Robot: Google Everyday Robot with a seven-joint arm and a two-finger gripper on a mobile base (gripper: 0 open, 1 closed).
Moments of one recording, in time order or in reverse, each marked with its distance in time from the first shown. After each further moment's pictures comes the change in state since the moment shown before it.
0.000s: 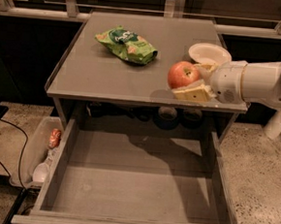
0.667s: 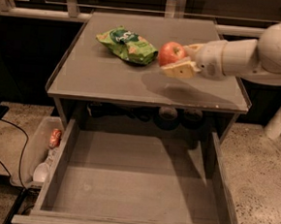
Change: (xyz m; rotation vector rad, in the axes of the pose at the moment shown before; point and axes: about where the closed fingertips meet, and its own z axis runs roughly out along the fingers) arm -0.024 -0.062 0.056 -0.020 -0.051 0.059
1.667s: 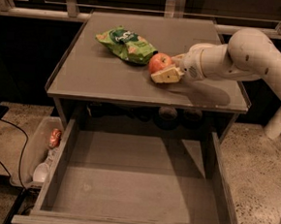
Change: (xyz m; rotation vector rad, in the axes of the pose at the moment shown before) arm 0.045 -0.018 0.068 -0.057 0.114 0.101
